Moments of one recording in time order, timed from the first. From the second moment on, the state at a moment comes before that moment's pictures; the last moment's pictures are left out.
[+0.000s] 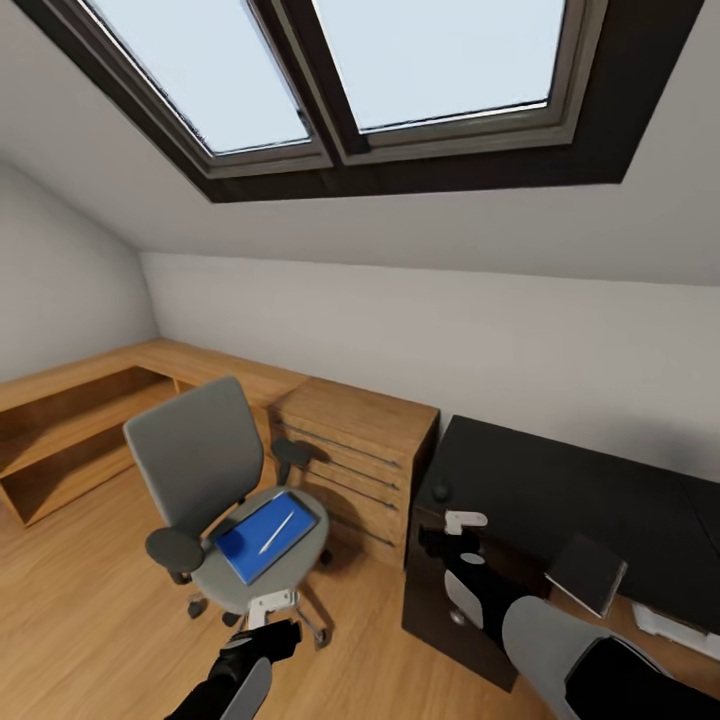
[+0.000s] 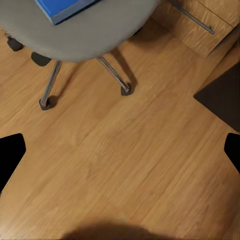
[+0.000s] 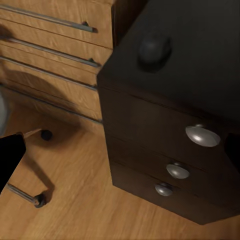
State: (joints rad) left arm -0.28 -0.01 -0.38 -0.97 0.59 0.39 0.51; right arm -0.81 0.06 0.62 -0.18 -0.64 -0.13 -0.21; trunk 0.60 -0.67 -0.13
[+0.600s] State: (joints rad) left arm -0.28 -0.01 -0.44 -0.97 0.59 0.39 0.51; right arm -0.81 0.06 0.62 -0.17 -0.63 -0.13 -0.22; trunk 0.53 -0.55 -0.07
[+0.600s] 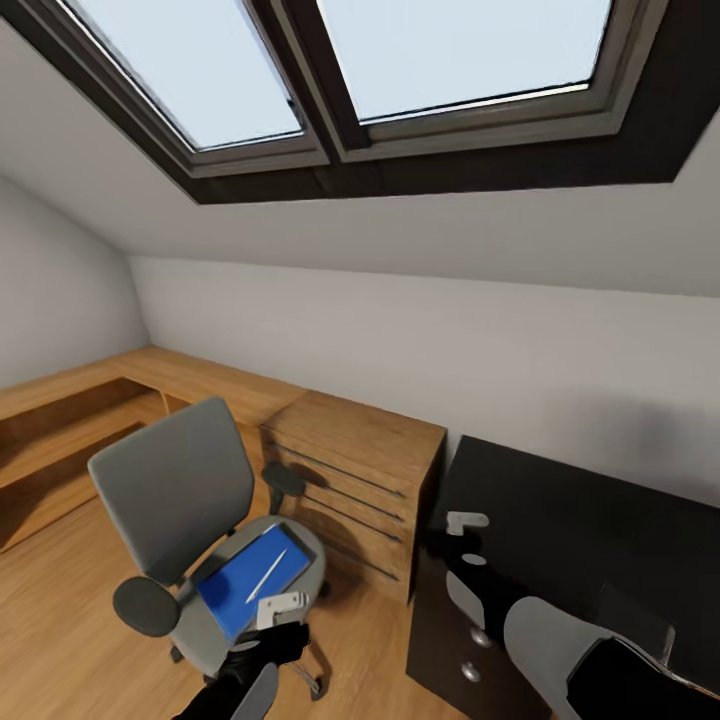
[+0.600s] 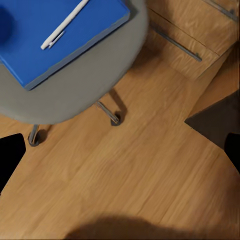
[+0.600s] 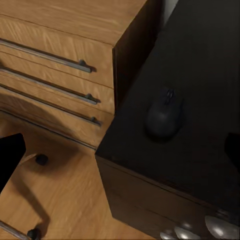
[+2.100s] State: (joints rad) left arm -0.24 0.03 -0.47 -1.37 0.59 0.37 0.53; right arm -0.81 -0.02 0.62 -0.11 -0.65 0.01 -0.22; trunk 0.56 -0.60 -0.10
